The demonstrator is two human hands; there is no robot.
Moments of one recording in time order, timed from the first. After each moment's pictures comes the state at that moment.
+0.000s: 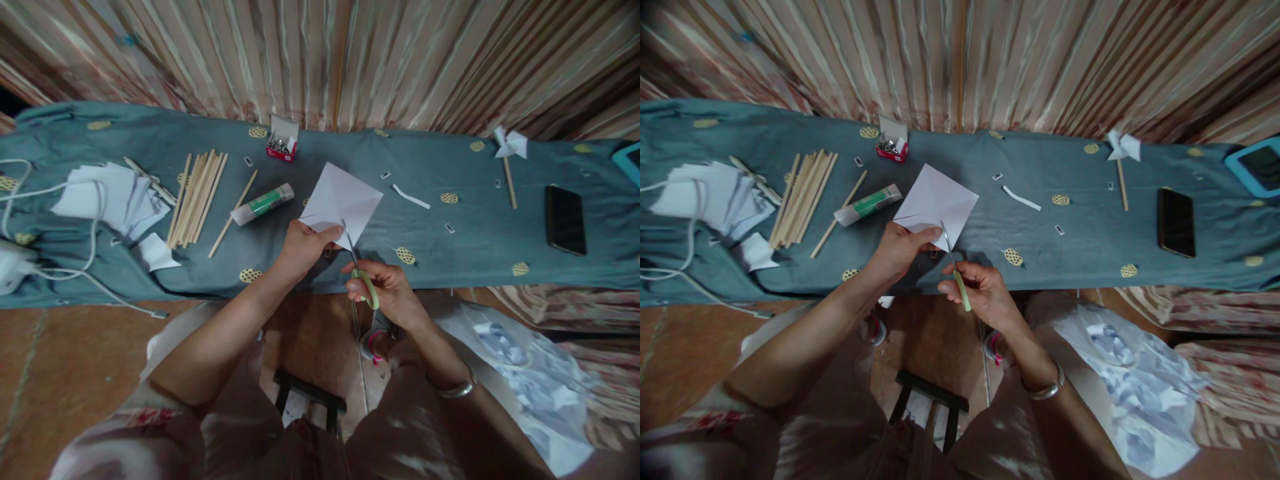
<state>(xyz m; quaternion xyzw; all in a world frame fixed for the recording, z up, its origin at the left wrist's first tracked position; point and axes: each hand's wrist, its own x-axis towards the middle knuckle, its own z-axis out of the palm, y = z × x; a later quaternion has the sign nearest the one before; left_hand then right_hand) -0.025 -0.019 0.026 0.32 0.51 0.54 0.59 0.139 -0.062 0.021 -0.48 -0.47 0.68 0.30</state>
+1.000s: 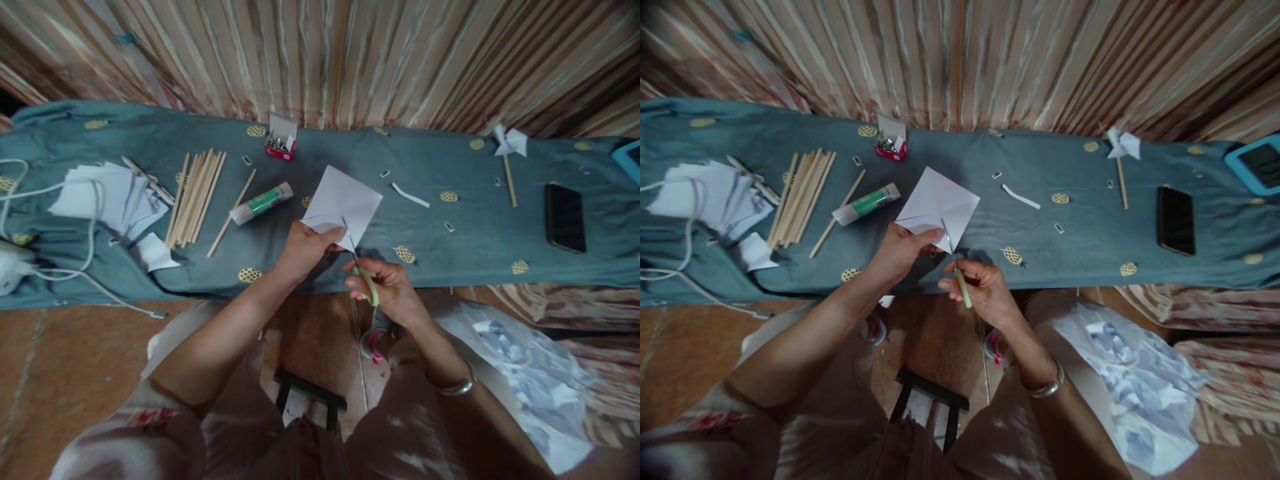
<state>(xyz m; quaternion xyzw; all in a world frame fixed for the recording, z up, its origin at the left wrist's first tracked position) -0.022 -0.021 0.029 0.31 0.51 0.53 0.60 0.137 -0.061 0.023 -0.51 -0.44 0.67 0.31</state>
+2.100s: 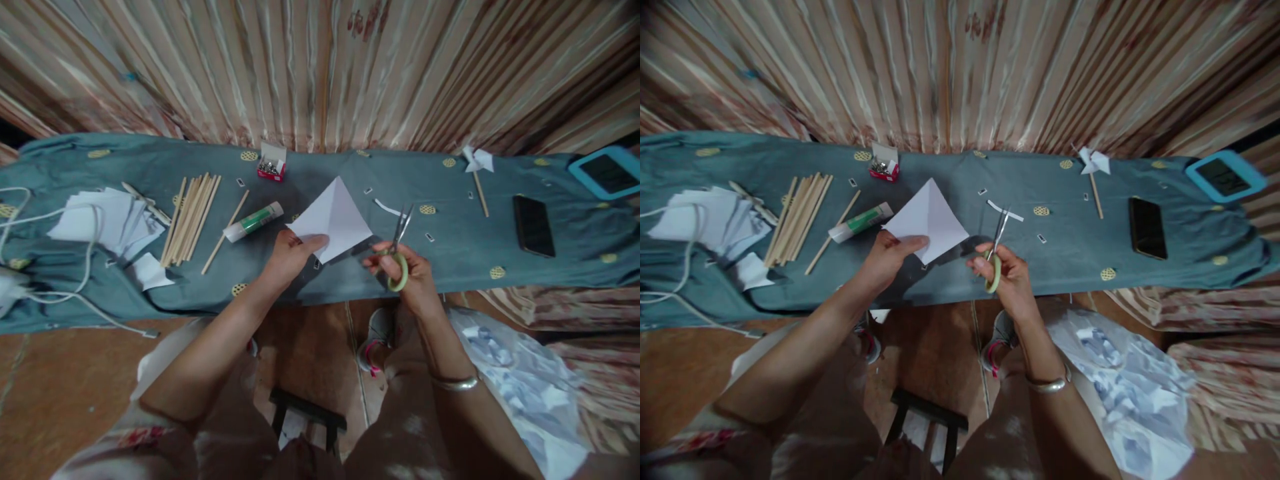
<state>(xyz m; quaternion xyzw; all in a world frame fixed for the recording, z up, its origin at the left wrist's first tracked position) -0.035 -0.013 0.028 0.36 0.51 0.53 0.57 0.176 -0.036 0.033 -0.52 -0.48 0.55 0.44</state>
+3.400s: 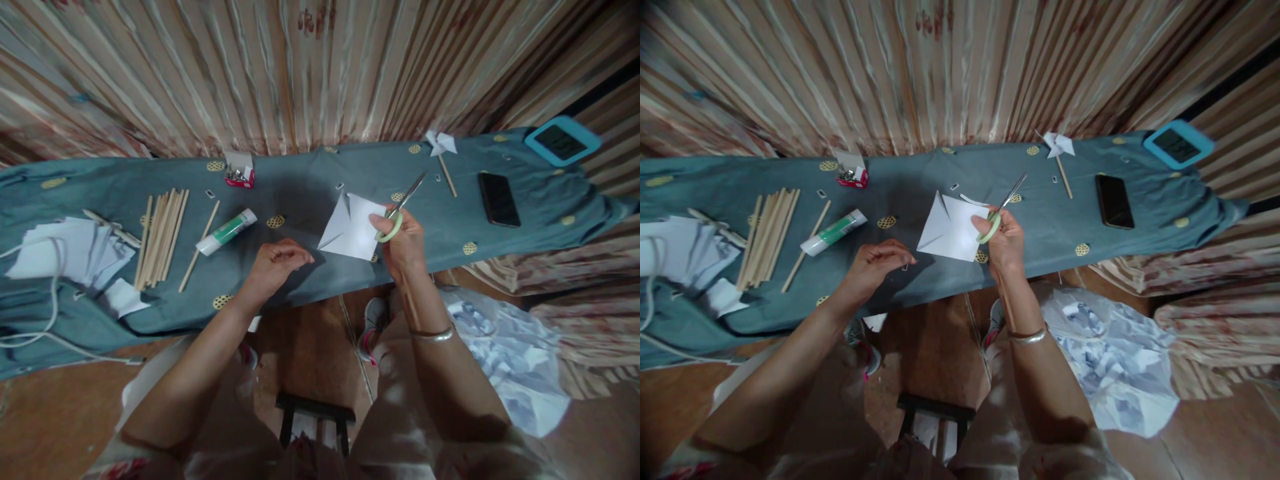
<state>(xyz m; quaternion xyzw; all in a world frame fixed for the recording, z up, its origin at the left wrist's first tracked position) -0.039 -0.020 0.028 0.54 0.49 0.42 0.55 0.184 0.012 0.028 -0.52 -0.31 0.47 0.64</state>
